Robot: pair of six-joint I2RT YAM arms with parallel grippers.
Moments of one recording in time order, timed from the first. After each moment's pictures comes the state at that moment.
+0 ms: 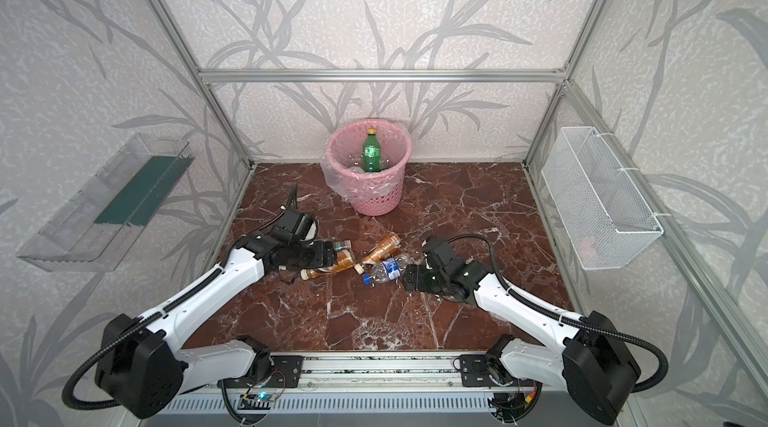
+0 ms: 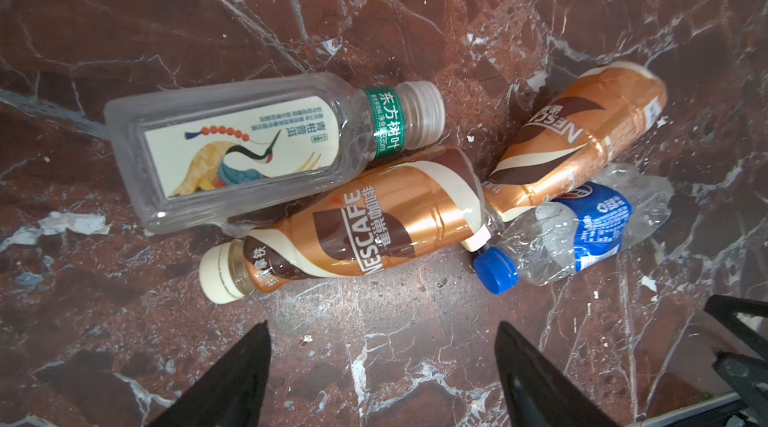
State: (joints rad) left arm -0.42 1.26 0.92 -0.78 0.07 -0.48; right arm 0.71 1.16 0.65 -0.45 -0.17 0.77
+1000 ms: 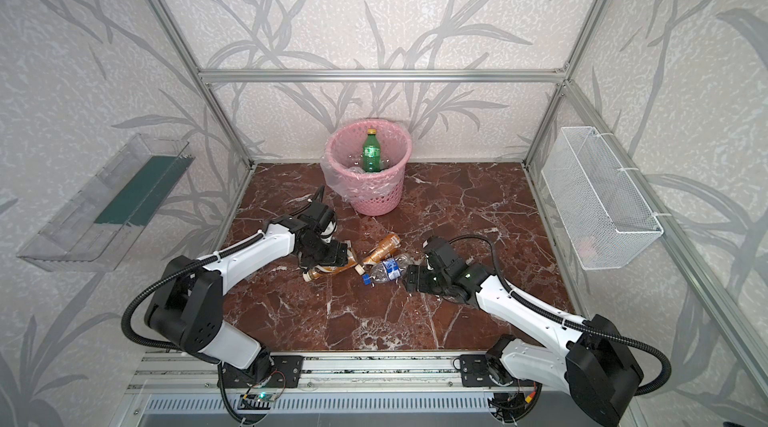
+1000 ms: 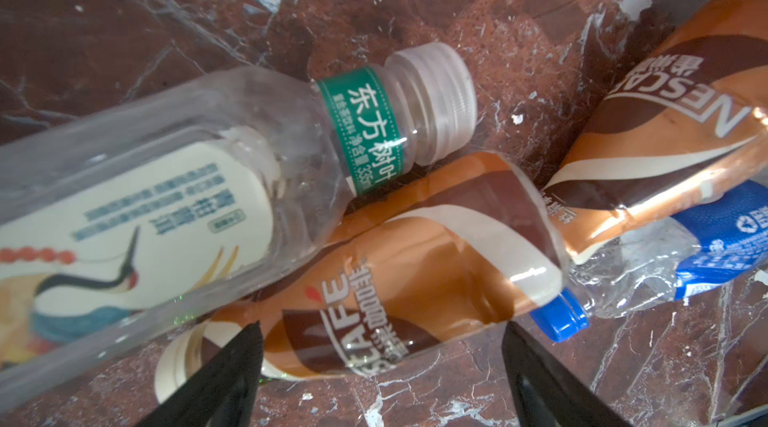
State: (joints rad) left arm -0.44 1.57 1.03 -0.78 0.12 -0.37; right arm 0.71 1.14 0.64 -0.45 -0.16 0.77
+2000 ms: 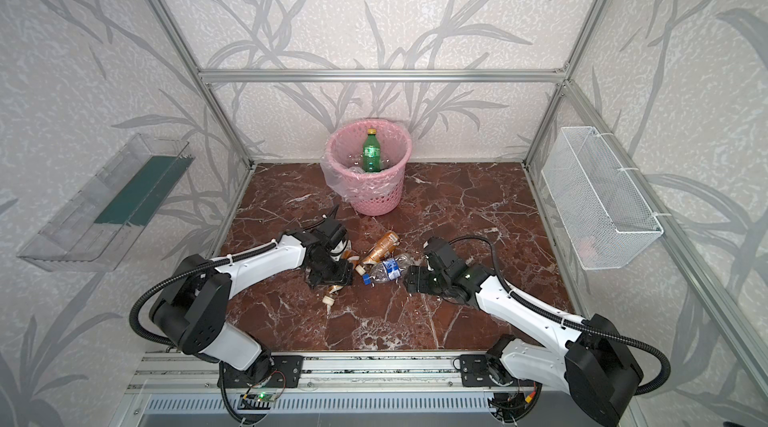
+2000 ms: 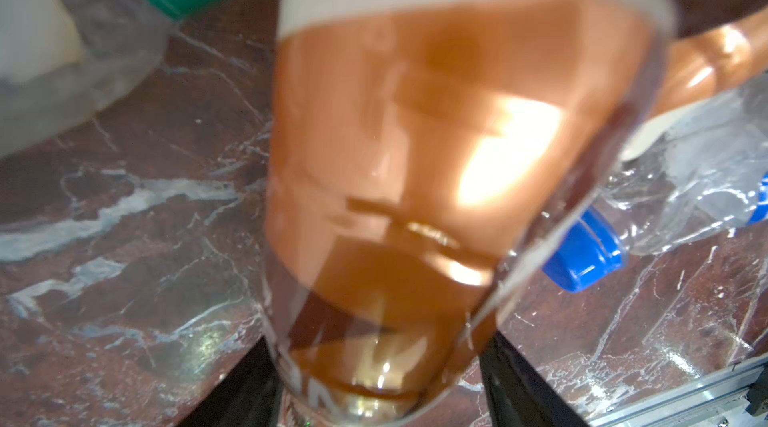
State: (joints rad) left arm -0.56 1.56 0.91 -0.76 0.17 -0.45; right arm 0.71 1.14 0.63 -0.45 -0.16 0.77
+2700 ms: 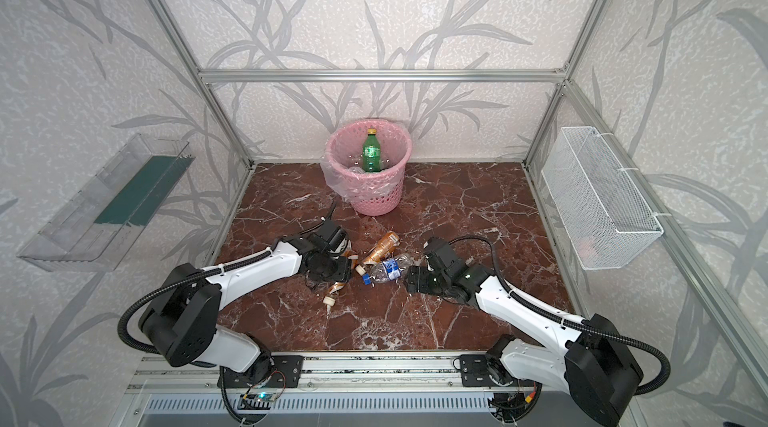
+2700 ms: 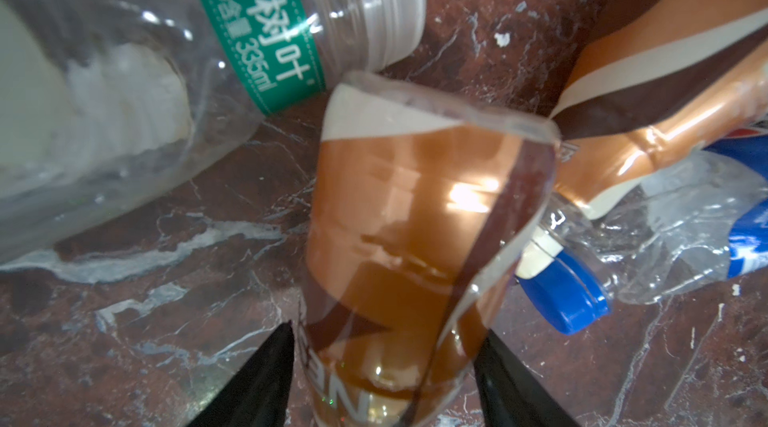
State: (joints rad) left arm -0.59 1.51 0.87 -0.65 0.02 -0.50; right arm 0.71 1.14 0.63 -0.45 -0.16 0.77
